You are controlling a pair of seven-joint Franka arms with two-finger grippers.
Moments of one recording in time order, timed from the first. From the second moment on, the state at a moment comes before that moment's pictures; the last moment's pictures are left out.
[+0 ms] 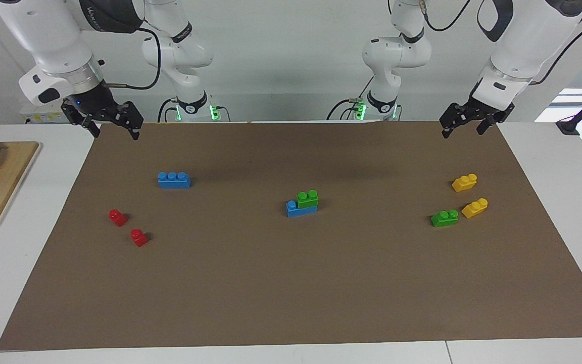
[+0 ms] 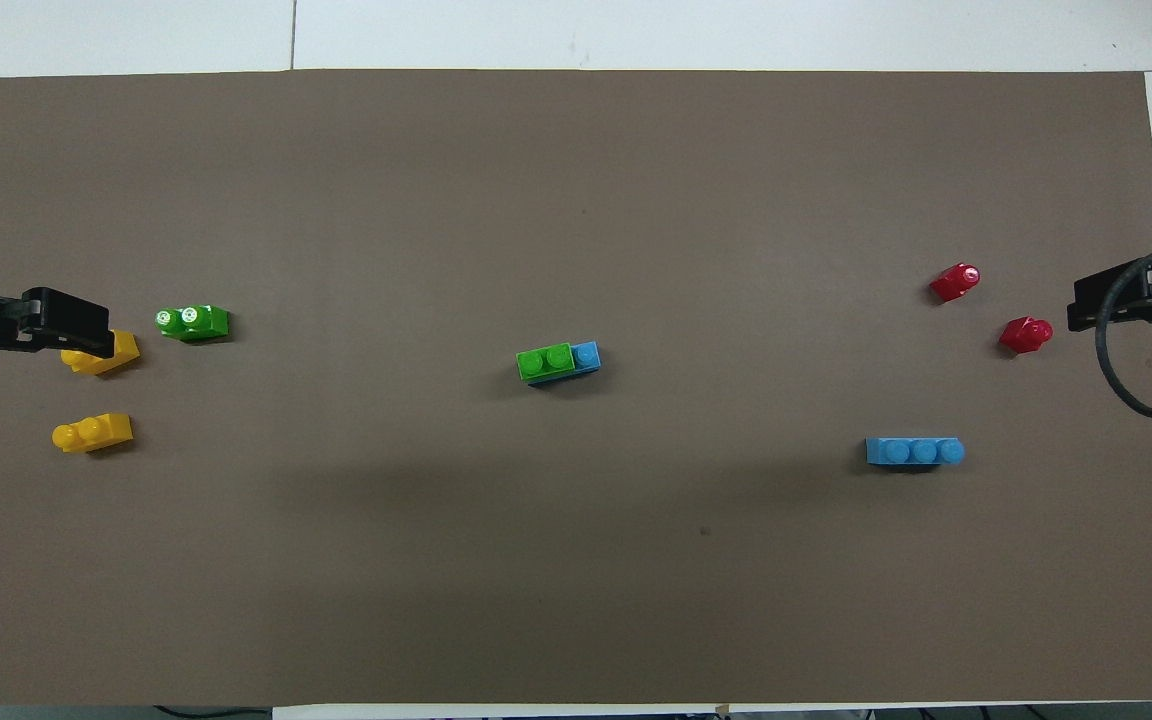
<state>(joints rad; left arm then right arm) -0.07 -0.05 0.00 -1.66 0.02 1.53 -0.08 -0.04 -0.02 0.01 -1.60 -0.03 1.52 0.06</state>
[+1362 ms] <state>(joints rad) -0.07 -0.05 0.00 -1.66 0.02 1.53 -0.08 -0.04 -0.02 0.01 -1.60 -0.03 1.52 0.10</state>
